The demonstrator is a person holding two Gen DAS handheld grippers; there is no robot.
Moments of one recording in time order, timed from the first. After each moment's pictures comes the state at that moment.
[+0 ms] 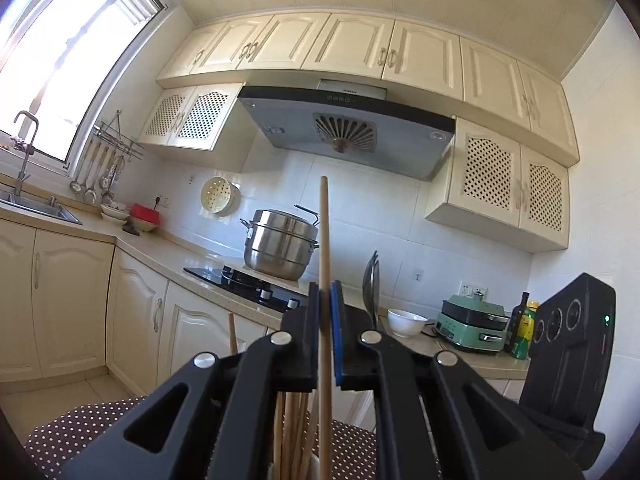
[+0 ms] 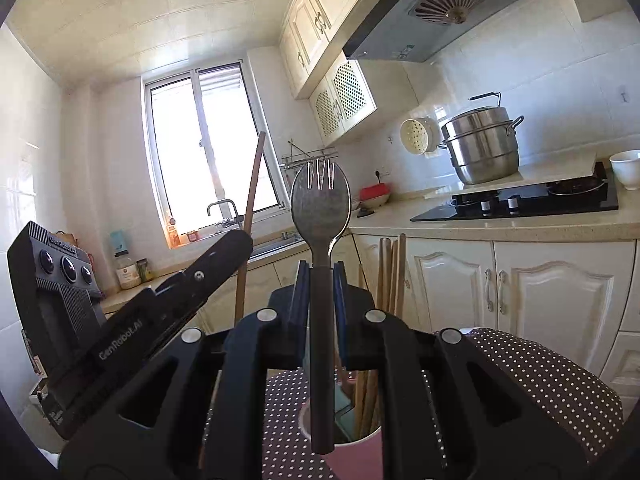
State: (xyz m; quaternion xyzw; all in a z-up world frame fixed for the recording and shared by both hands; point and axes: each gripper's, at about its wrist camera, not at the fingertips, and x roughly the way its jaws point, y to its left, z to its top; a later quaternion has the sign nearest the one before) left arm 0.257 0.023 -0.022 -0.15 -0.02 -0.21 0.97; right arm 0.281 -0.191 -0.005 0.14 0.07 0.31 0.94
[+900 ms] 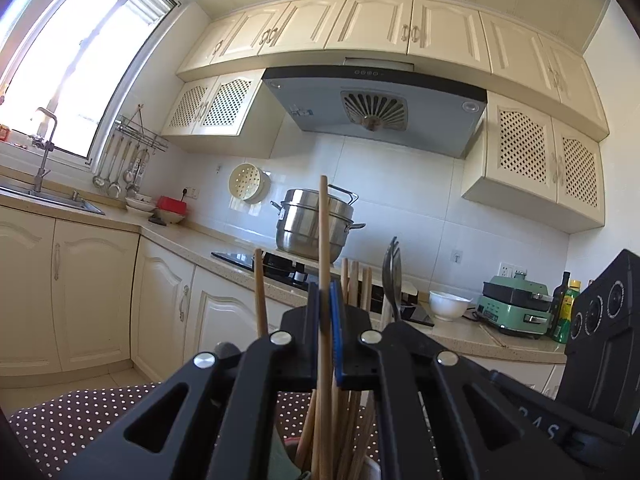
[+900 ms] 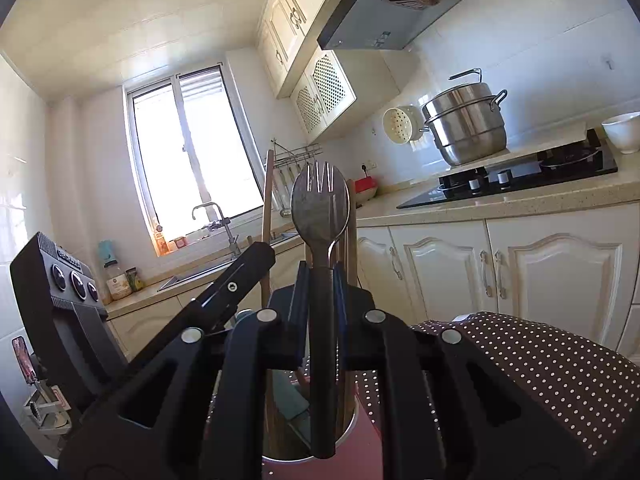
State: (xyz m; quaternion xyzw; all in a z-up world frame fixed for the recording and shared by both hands) left arm 0.305 0.011 -0.073 -0.13 0.00 -0.15 0.98; right arm 0.320 -0.193 -0.054 0.17 0.07 0.30 0.94
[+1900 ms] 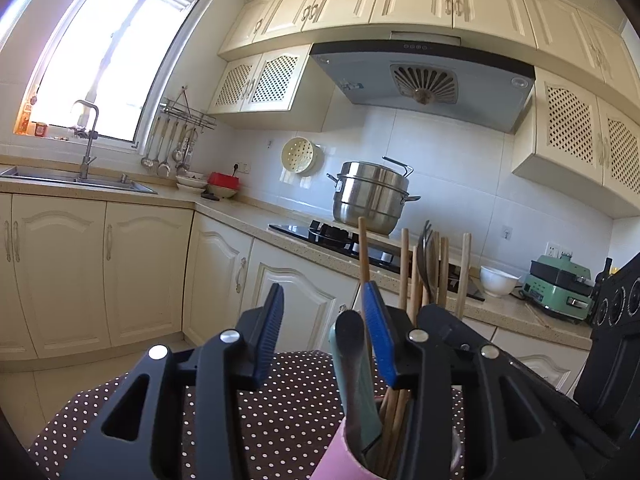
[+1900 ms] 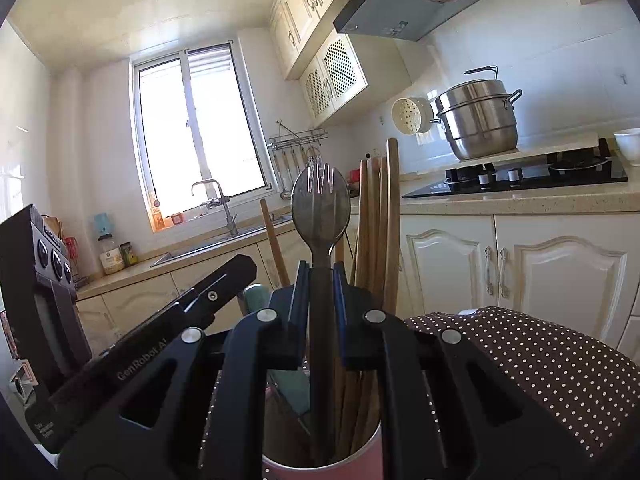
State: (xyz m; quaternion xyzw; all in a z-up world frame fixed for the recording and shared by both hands) left arm 0.296 0.047 -0.081 -0.12 0.06 -0.06 0.99; right arm 0.326 -0.163 -0.065 0.13 0.09 0.30 0.94
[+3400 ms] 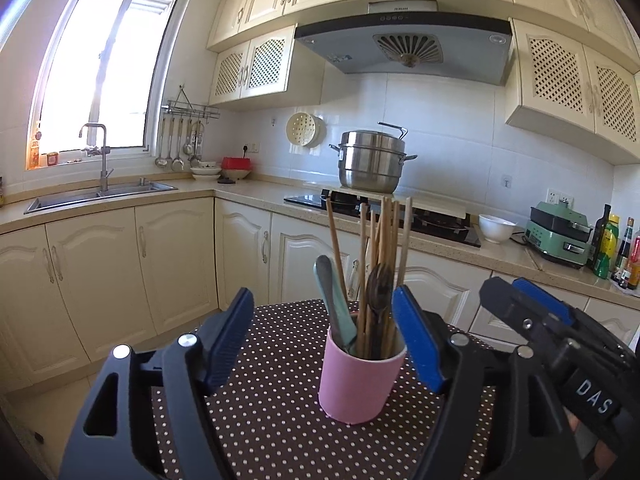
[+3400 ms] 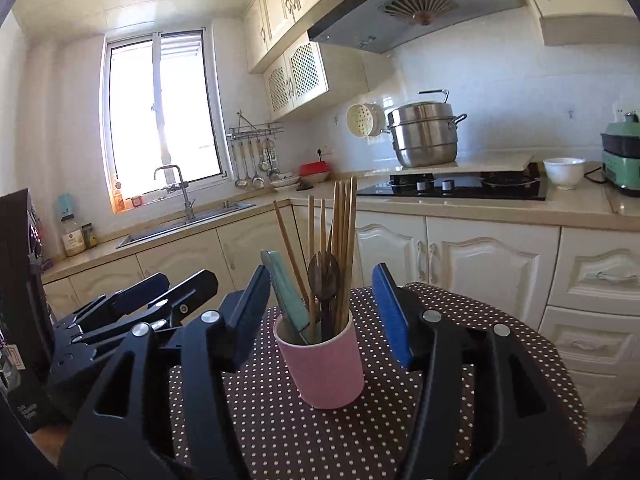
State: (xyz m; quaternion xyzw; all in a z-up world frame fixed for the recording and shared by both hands) left arm 0.174 0.022 -0.040 -0.04 0.13 -0.03 0.99; right arm 0.193 -0.198 -0.025 0.08 0.10 0.20 0.97
